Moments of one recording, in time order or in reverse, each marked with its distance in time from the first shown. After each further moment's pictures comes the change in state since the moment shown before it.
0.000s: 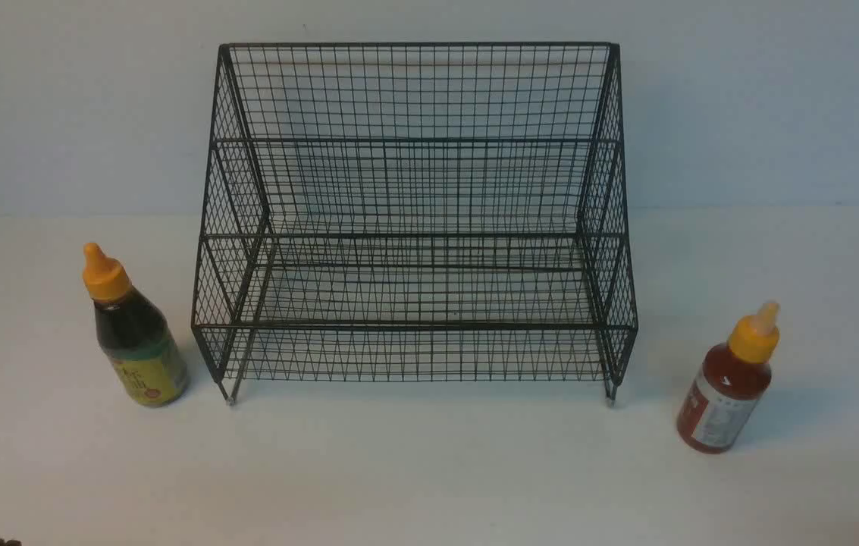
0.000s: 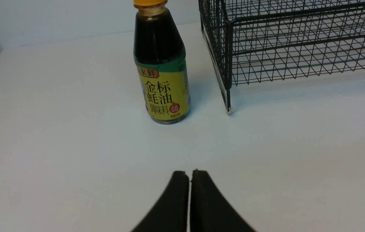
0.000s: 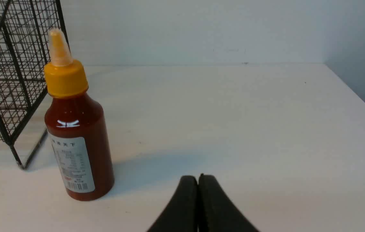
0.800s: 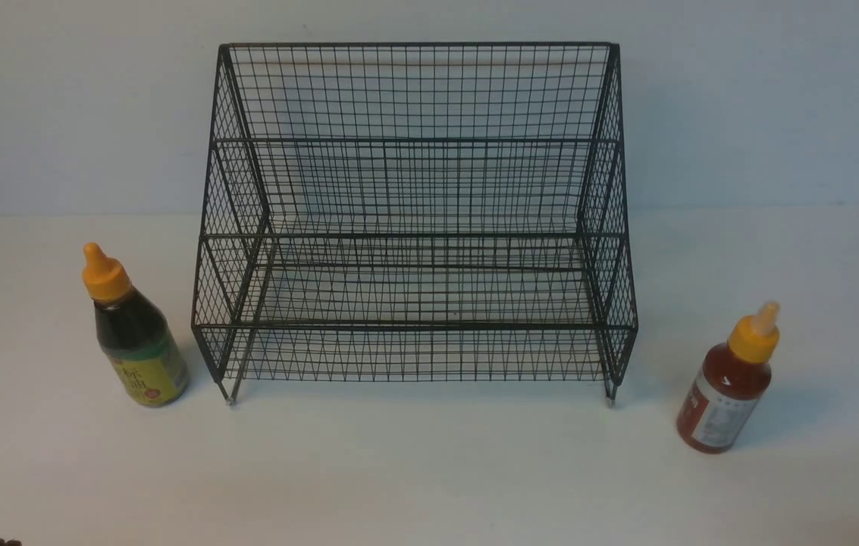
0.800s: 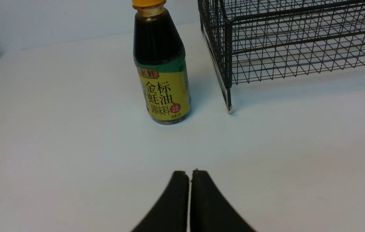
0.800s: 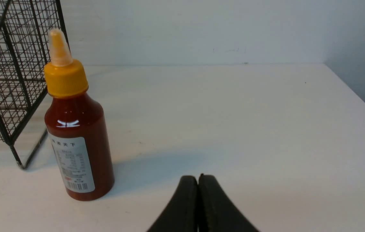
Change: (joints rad) right arm 0.000 0.000 0.000 0.000 0.000 0.000; left arm 0.000 0.000 0.000 0.000 0.000 0.020
